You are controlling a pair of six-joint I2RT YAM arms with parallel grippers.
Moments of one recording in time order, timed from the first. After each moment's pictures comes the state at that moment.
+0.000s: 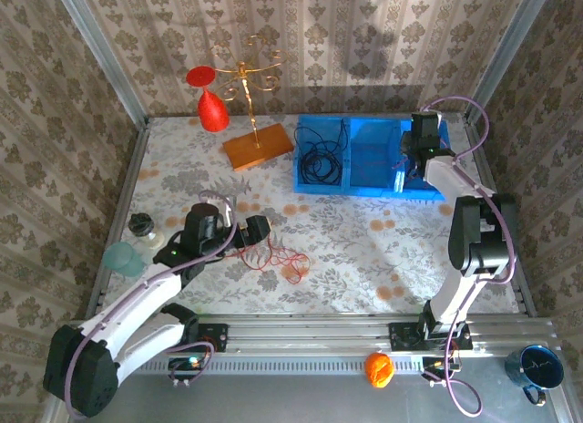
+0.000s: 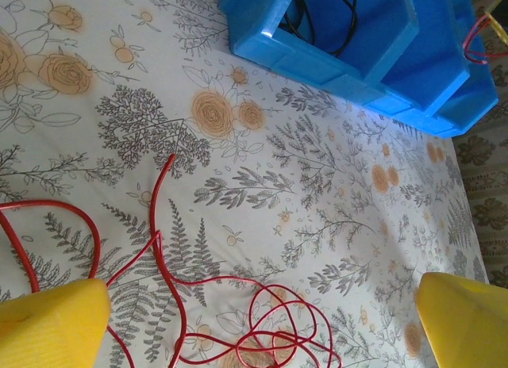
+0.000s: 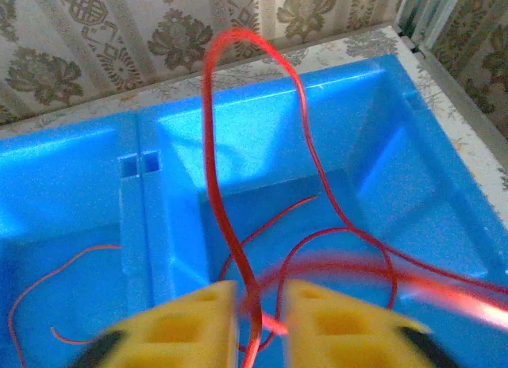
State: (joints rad) left arm -0.51 0.90 0.48 -0.16 0.31 -0.70; right arm 0.00 1.77 1.28 -0.16 0.29 0.25
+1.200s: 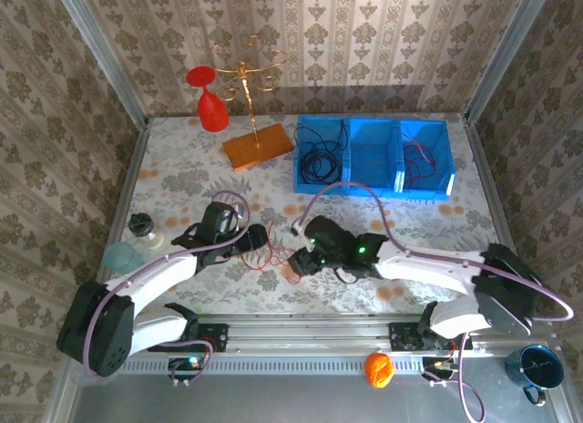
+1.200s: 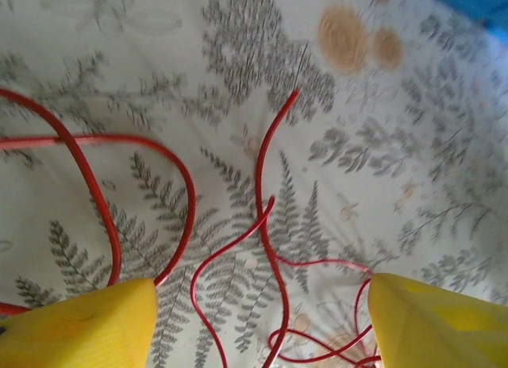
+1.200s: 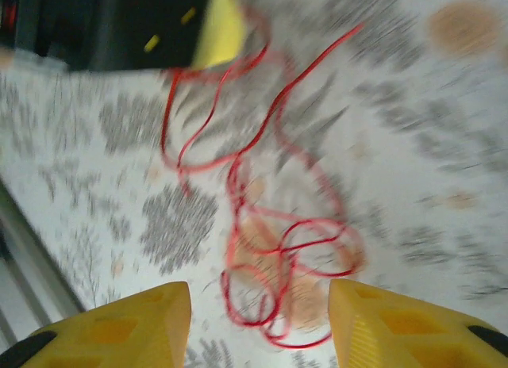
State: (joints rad) left arm -0.53 1.16 0.49 -0.20 0.23 -0.68; right arm 0.99 1.41 0.82 -0.25 -0.01 0.34
